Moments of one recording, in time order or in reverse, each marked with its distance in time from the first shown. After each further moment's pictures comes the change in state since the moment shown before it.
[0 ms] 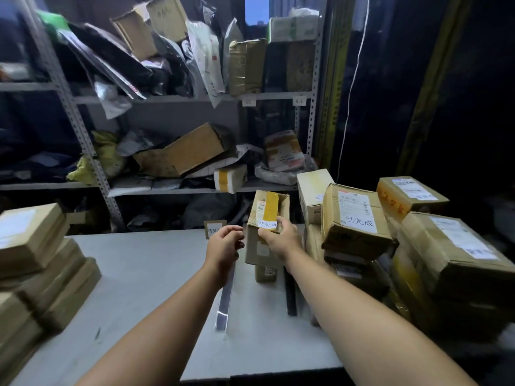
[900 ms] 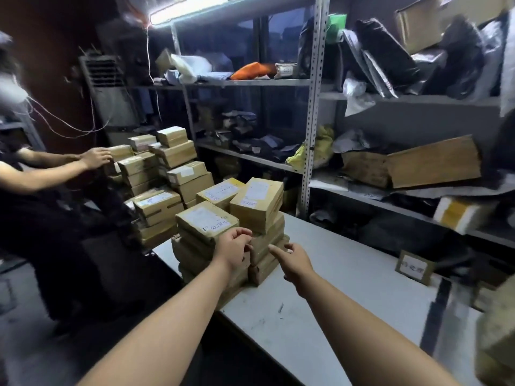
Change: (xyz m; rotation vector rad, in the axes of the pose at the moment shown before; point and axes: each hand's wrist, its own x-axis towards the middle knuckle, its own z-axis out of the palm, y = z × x) left_hand -0.034 0.038 -0.424 0.109 0.676 -0.013; right_hand -0.128 -0.144 0.406 0.077 -0.826 0.016
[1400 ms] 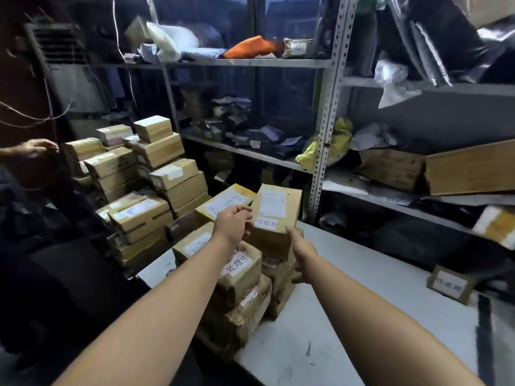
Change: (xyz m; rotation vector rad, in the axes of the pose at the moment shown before) left_hand 0.193 0.035 -0.043 -0.011 -0.053 -0.024; right_hand 0.168 -0.057 0.068 0.184 0.154 0.382
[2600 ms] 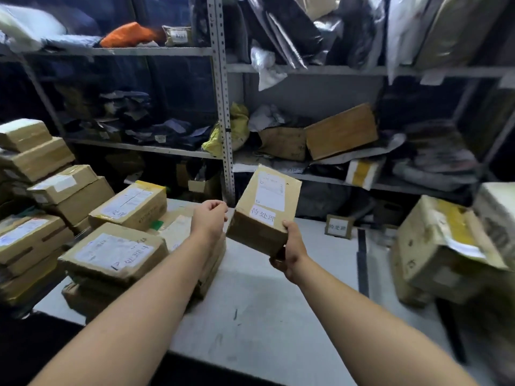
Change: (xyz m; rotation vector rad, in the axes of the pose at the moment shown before) left_hand -0.073 -0.018 0.146 0.187 -0.149 0.076; right_hand -0.054 0.090 -0.174 0.493 0.121 -0.161
